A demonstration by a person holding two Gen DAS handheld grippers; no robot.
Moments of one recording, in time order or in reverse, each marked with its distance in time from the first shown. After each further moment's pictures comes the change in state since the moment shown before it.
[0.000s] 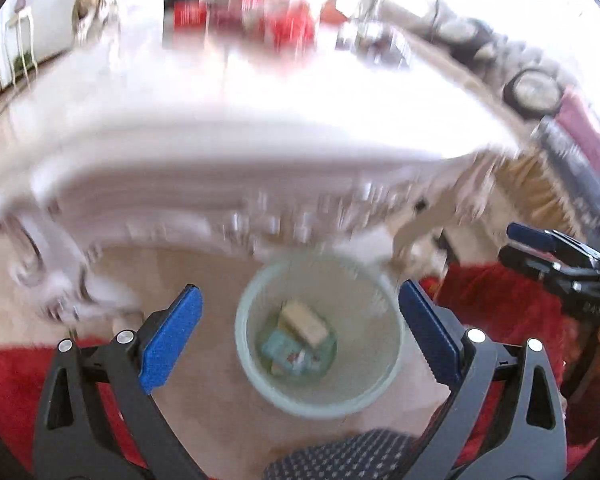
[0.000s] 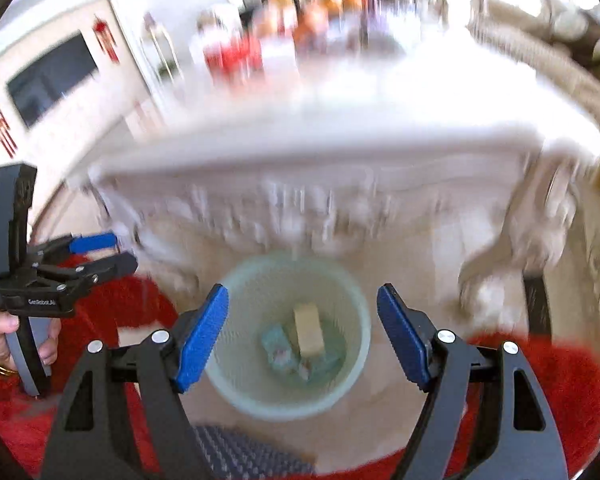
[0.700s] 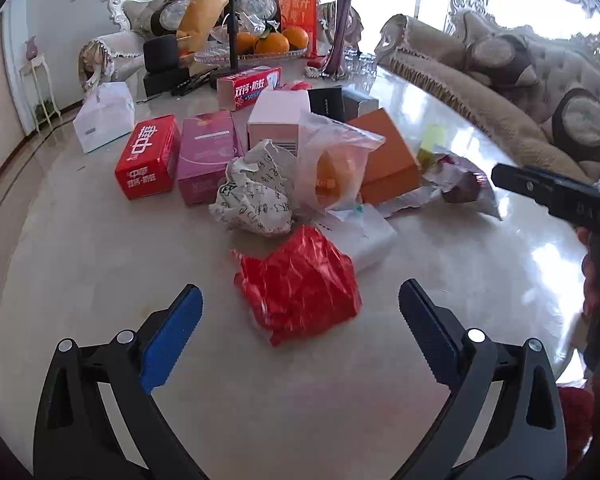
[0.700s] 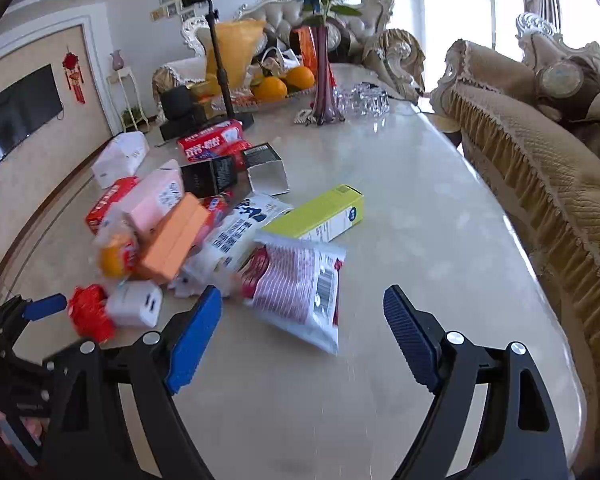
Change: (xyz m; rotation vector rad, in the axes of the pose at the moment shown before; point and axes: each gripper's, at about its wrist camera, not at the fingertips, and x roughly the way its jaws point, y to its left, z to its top) left arm 0.103 -0.012 0.214 0.055 -0.077 0.193; right arm 0.109 -0.090 0.251 0.014 -0.110 -0.137
